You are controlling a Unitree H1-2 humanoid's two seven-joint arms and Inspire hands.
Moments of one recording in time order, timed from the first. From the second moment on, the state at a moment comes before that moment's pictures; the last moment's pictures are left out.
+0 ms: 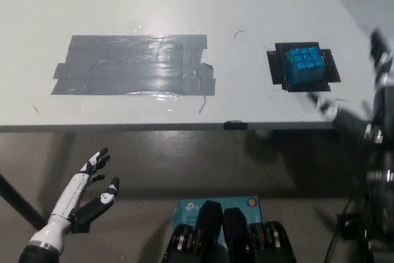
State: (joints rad) left_arm -0.12 0.34 -0.10 0.19 0.17 -0.15 -0.07; right_arm -0.38 -0.06 -0.08 -0.09 -0.25 -0.14 -0.17
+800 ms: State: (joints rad) left_arm -0.13 0.34 -0.10 0.19 0.18 -0.15 -0.07; right_arm -0.76 -0.08 -0.10 0.63 -0.28 -0.03 -0.25
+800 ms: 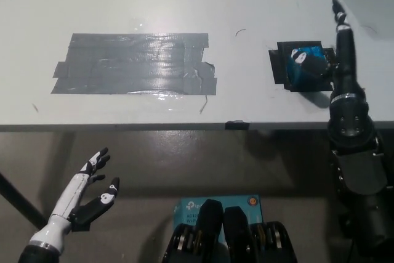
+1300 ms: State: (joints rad) left_arm -0.13 0.34 -0.10 0.19 0.18 -0.15 -0.07; right_arm -0.79 -0.08 -0.11 0.83 -0.22 -0.06 -0.26
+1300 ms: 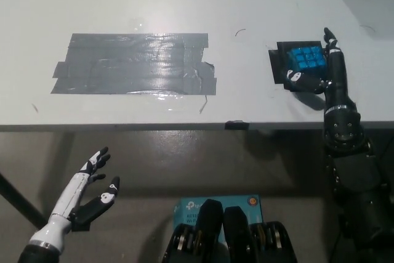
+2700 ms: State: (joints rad) left_arm -0.16 0.34 -0.10 0.20 0.17 -0.16 -0.07; right_arm -1.03 -0.14 -0.06 1.28 -0.16 -0.06 -0.32
